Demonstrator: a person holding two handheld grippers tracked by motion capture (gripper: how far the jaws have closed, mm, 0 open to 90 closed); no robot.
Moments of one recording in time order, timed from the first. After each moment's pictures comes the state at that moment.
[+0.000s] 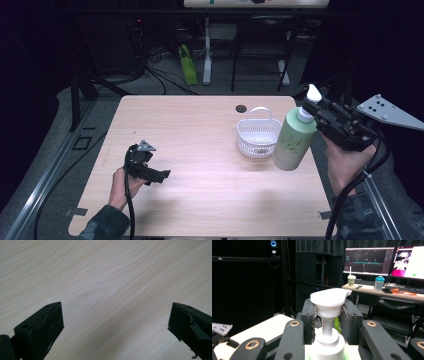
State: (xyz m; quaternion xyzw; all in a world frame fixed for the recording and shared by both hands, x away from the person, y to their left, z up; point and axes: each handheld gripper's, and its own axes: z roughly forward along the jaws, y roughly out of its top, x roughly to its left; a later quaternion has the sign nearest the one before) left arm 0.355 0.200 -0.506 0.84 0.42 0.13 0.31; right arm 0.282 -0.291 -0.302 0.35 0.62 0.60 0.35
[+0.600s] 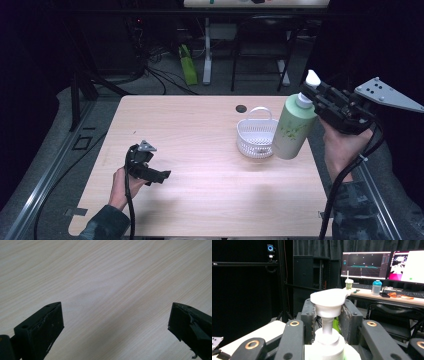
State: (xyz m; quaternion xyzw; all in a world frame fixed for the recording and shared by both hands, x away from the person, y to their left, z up) left arm 0.356 0.199 -0.506 0.85 0.42 0.13 0.30; right arm 0.305 -0.288 -0.286 0.36 0.61 0.61 0.36
